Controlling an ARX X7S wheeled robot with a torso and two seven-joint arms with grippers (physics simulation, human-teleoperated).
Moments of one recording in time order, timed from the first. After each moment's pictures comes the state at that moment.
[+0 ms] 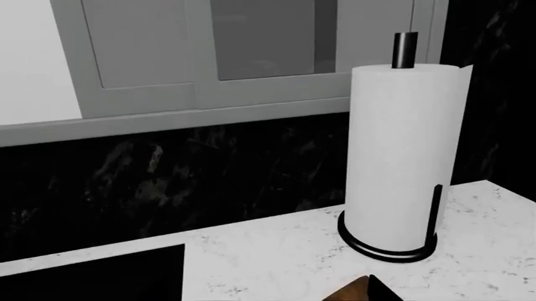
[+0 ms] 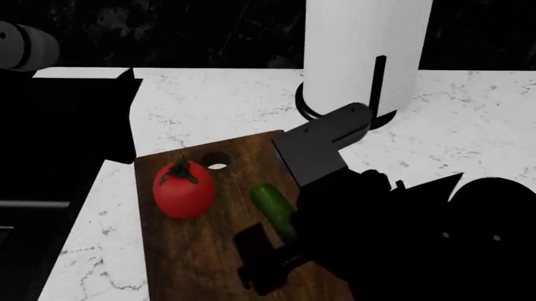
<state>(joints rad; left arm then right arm) -1.05 -0.35 0.10 0.45 -1.25 -1.34 -0.75 1.21 0.55 -0.77 -0.03 1.56 1.26 0.66</state>
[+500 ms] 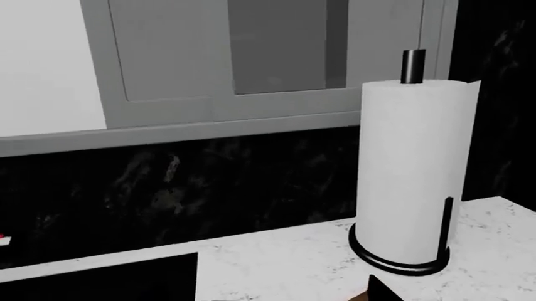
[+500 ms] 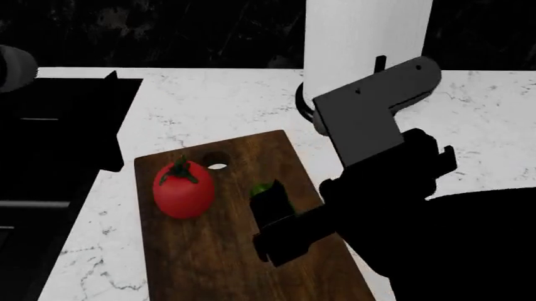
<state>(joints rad) -0.97 -0.39 0.09 0.55 -1.24 -1.28 -0.77 1.20 0.71 -0.62 -0.30 1.66 1.16 0.76</state>
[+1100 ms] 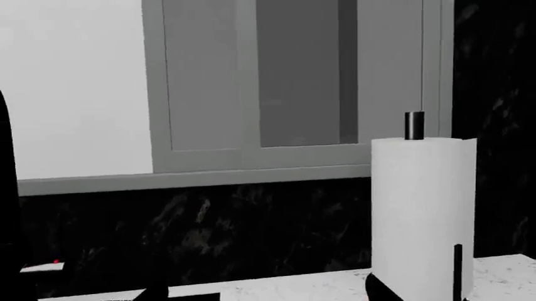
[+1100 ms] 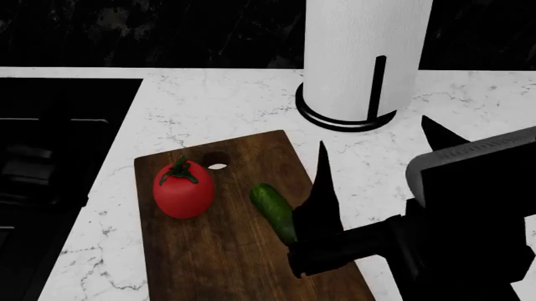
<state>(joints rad) -0.74 -0.46 0.01 0.87 -1.18 -1.12 -0.80 0.73 0.93 -0.33 -0.79 1.31 0.72 0.74</state>
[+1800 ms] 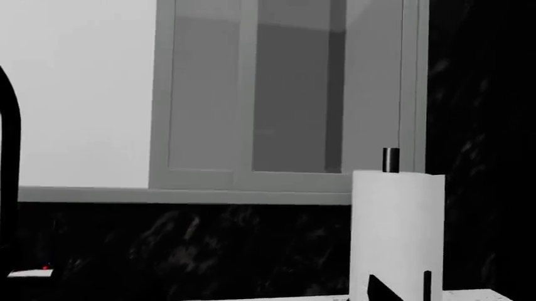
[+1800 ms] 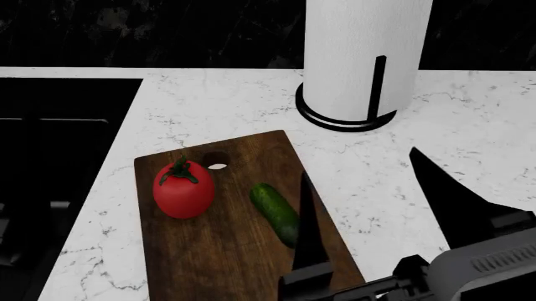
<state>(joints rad) -0.54 -0.52 -0.05 1.03 -1.16 -0.92 -0.77 0.35 0.92 -0.24 -0.93 1.04 0.40 0.62</state>
